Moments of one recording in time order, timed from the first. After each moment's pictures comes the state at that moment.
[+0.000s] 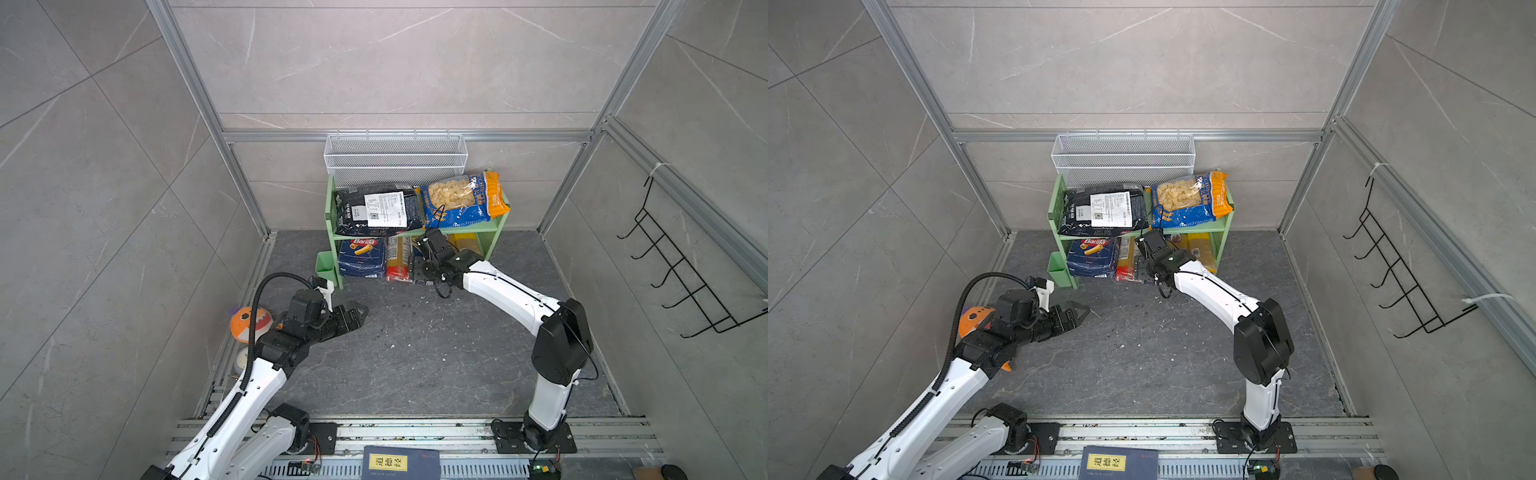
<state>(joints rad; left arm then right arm) -0.40 0.87 0.77 -0.57 0.27 -0.69 0.63 1.85 1.63 -0.63 0.22 0.52</state>
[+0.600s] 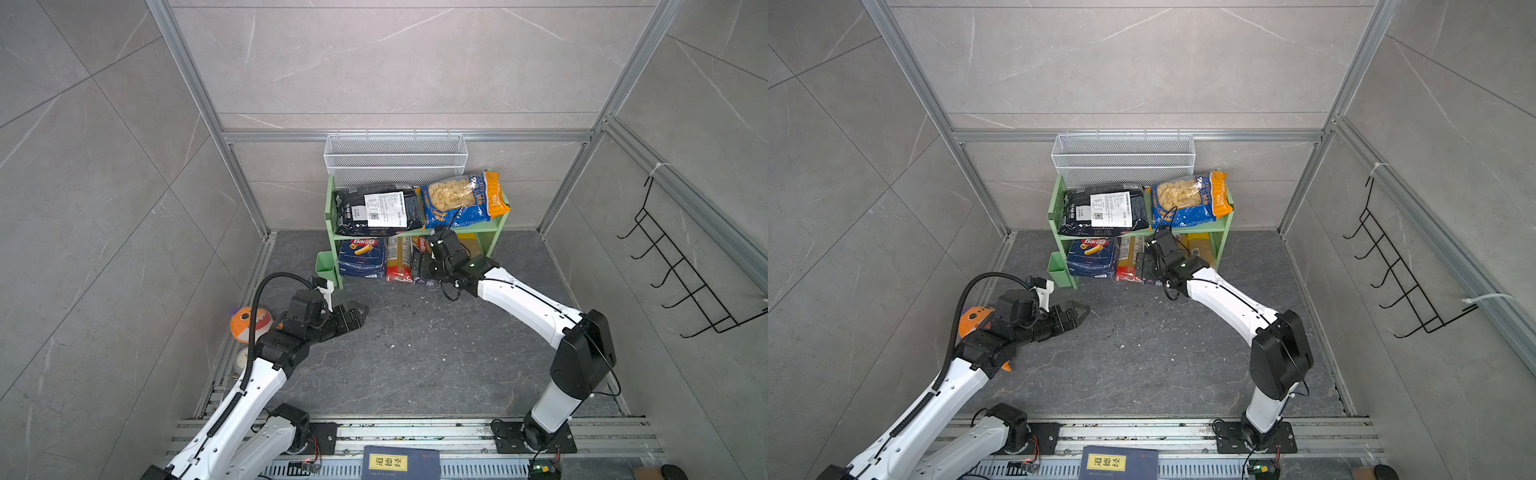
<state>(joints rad) -0.40 0.87 0.77 -0.57 0.27 -0.69 0.62 1.71 1.47 -0.51 0.16 0.54</state>
